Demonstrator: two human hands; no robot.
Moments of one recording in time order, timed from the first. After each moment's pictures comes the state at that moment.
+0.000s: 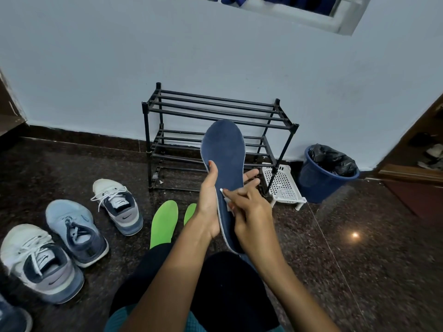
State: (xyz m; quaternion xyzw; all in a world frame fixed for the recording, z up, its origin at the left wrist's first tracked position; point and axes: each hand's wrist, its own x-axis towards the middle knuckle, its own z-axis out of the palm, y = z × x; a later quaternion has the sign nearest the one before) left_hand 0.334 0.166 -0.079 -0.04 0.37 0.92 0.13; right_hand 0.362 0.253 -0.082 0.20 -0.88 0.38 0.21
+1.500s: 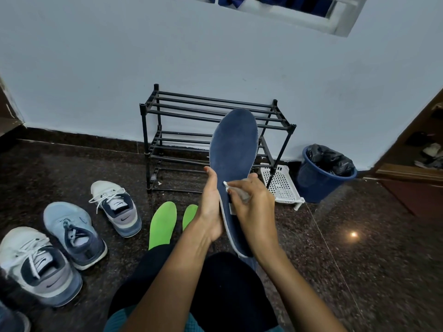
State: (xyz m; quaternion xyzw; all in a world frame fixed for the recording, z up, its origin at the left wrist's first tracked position) left_hand 0.333 0.170 -0.086 -0.07 0.41 0.90 0.10; right_hand 0.346 0.254 -0.067 0.17 -0.86 0.43 0.22
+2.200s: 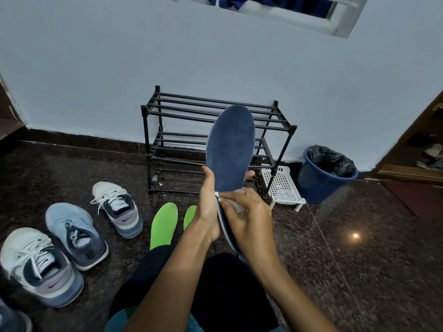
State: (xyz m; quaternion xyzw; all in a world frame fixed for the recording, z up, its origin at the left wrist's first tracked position) left_hand 0.336 0.169 -0.084 -0.04 0.40 0.91 0.09; right_hand 0.367 0.251 -0.072 0.19 -0.84 0.48 0.19
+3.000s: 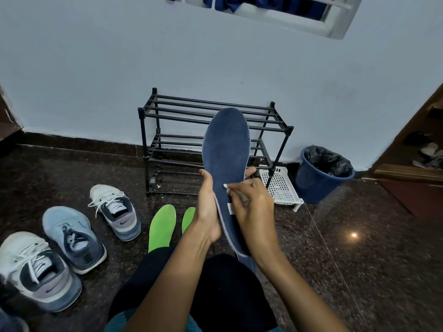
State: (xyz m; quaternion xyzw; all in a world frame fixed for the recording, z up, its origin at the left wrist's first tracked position) left_hand 0.334 0.174 -0.082 -0.01 0.39 0.92 0.09; right_hand 0.350 0.257 -0.070 0.19 -0.85 0.43 0.26
